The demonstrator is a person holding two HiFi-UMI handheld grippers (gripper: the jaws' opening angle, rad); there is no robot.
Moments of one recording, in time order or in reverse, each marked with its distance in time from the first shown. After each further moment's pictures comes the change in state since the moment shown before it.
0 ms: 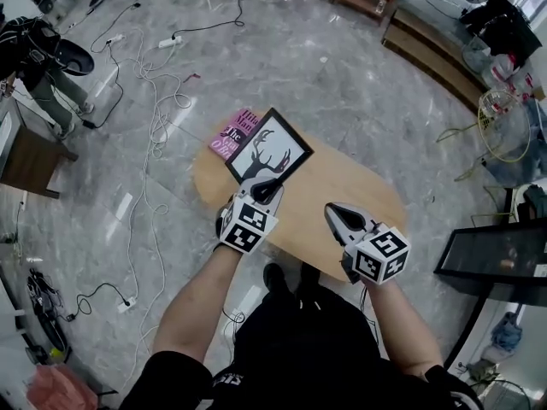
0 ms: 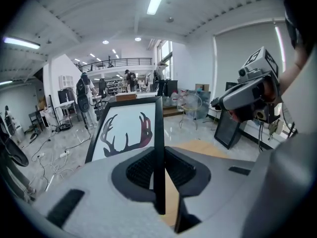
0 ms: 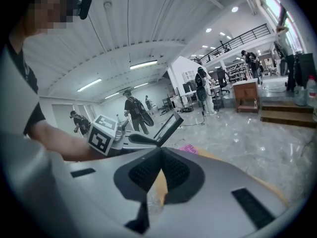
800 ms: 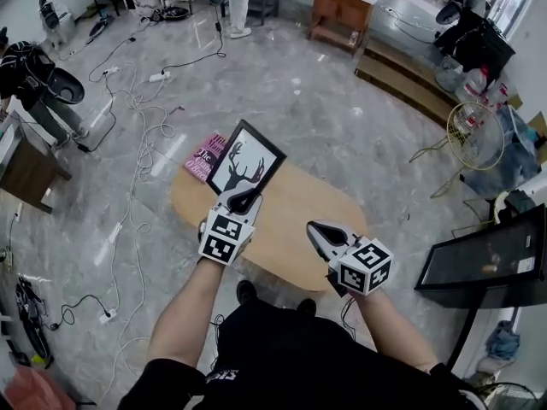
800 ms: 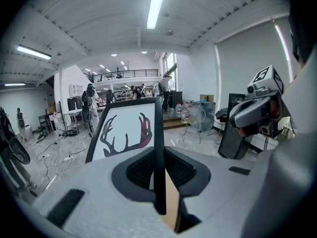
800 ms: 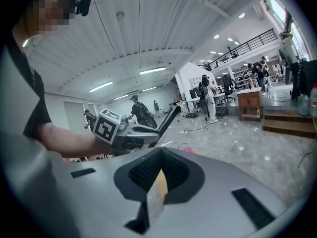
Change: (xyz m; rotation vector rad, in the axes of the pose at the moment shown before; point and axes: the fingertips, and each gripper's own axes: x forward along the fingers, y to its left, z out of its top) left arm -0.028 -0.122 0.098 -0.016 -0.127 0.106; right arm -0.164 -0.012 -0.005 -0.073 -0.050 0.072
